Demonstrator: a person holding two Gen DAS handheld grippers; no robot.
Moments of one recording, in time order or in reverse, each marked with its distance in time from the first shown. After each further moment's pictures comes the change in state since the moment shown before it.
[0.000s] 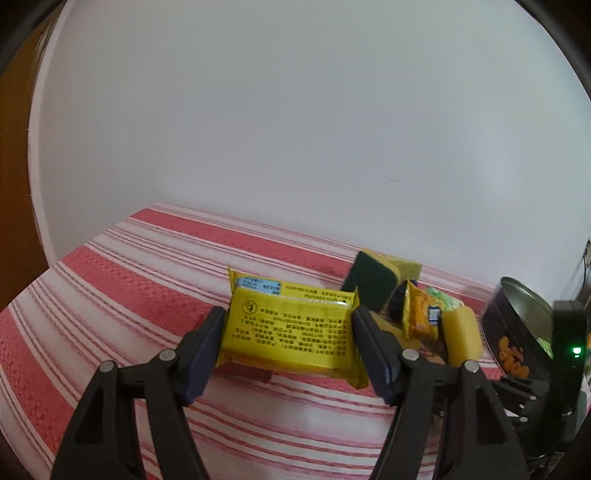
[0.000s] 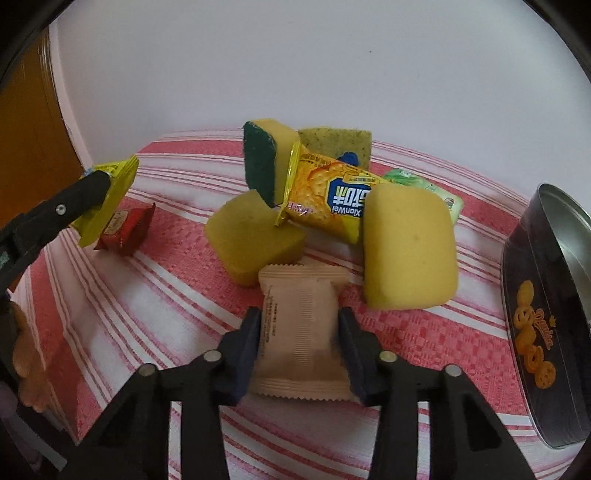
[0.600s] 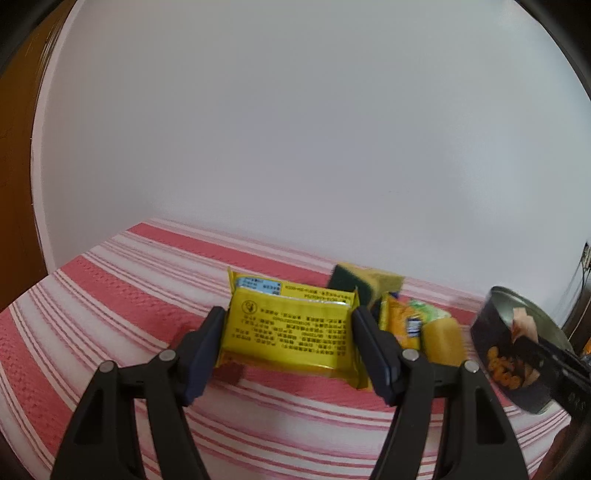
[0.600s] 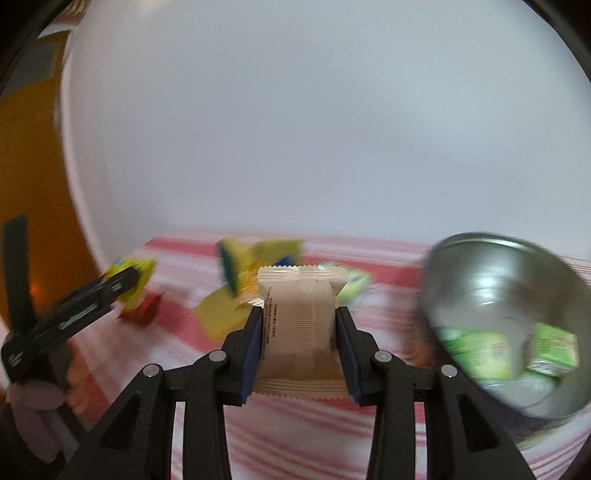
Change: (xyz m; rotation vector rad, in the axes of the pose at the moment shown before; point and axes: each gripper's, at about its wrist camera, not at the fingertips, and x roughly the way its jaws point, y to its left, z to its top) left arm -0.015 -0.034 -0.007 0.010 -0.073 -0.016; right arm -0.102 -0.067 -0.013 0.095 -0.408 -0.092
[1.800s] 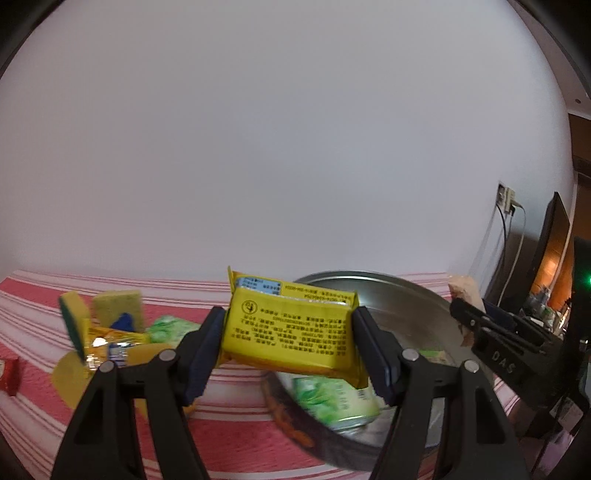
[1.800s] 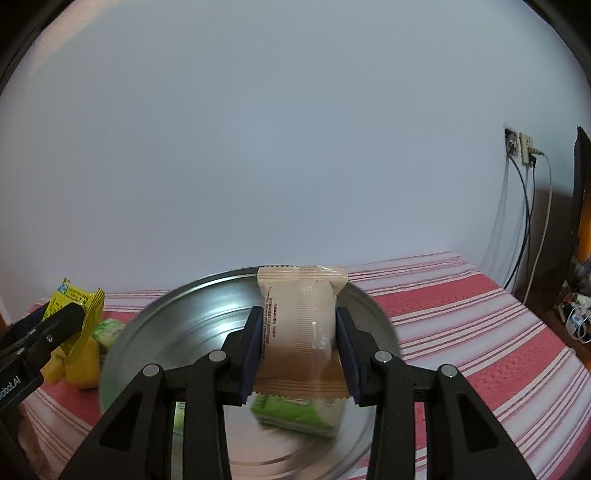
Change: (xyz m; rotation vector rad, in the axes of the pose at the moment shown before) left arm 0.021 -0.253 -0.023 0.224 0.023 -0.333; right arm -0.042 -0.189 0.010 0.142 -0.093 -0.393
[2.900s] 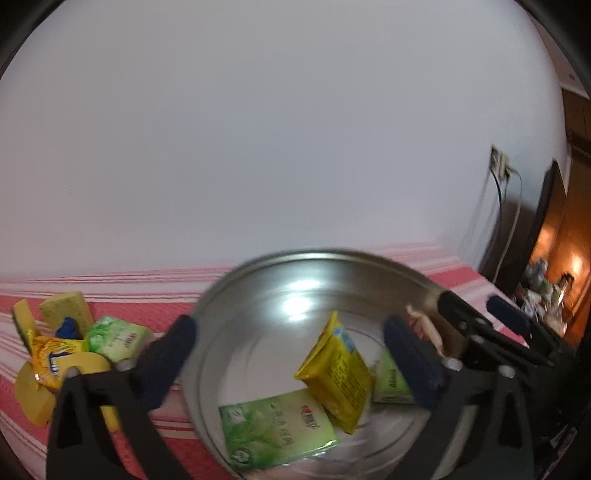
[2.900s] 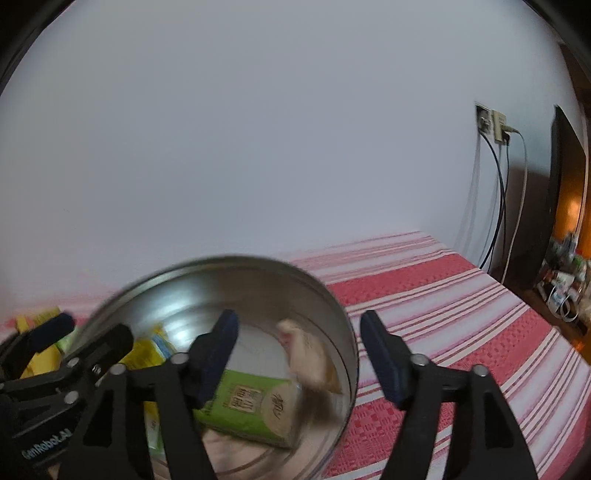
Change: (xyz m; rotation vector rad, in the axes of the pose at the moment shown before) left arm 0.040 -0.046 0.005 0.047 0.095 -0.026; right arm 0.006 -0.027 -0.004 0.118 0.028 -0.065
